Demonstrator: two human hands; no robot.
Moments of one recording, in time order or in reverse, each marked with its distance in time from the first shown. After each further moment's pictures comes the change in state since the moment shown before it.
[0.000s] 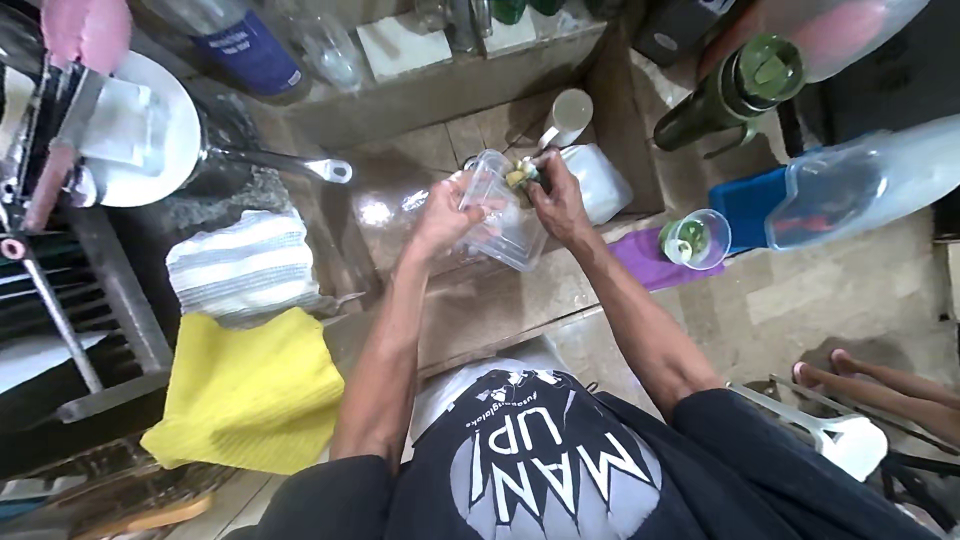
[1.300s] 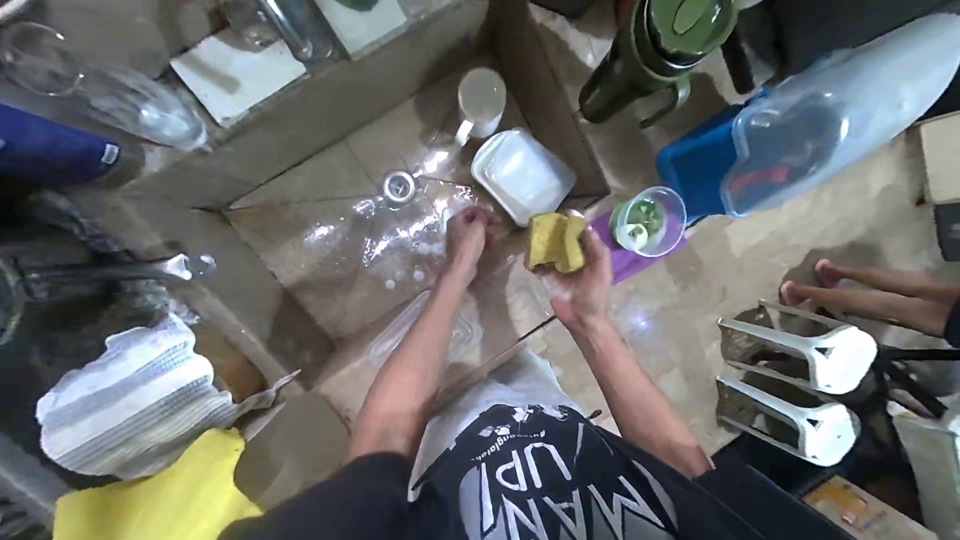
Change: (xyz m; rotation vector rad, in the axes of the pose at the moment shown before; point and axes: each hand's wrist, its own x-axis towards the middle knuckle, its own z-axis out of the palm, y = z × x) left_hand 0.123 -0.081 0.155 -0.009 0.096 -0.301; right_hand -0.121 0.010 -0.070 1.088 0.619 0.608
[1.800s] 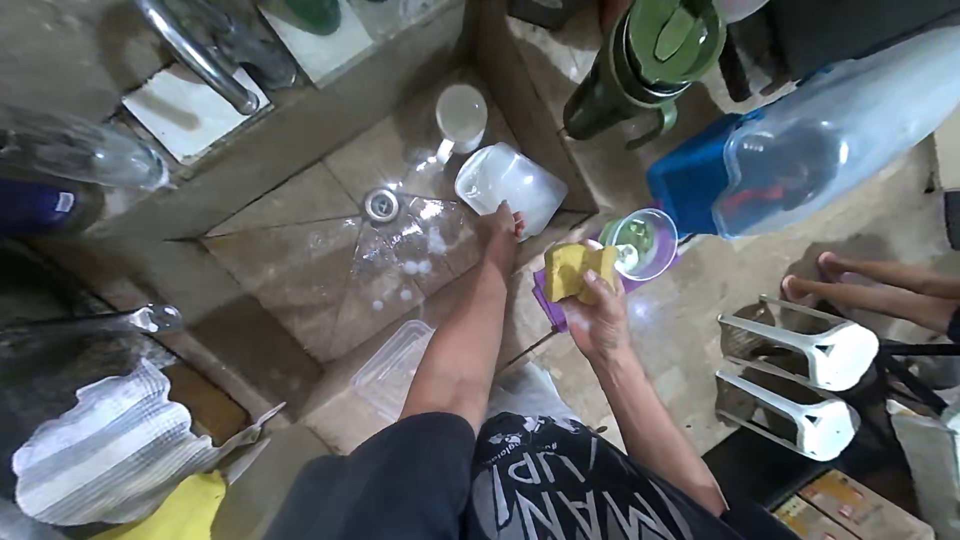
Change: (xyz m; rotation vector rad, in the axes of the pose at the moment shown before) left_hand 0.089 0.019 0.112 -0.322 0.243 -0.512; right_hand 0.009 -0.033 -0.029 0.034 0.075 -0.031
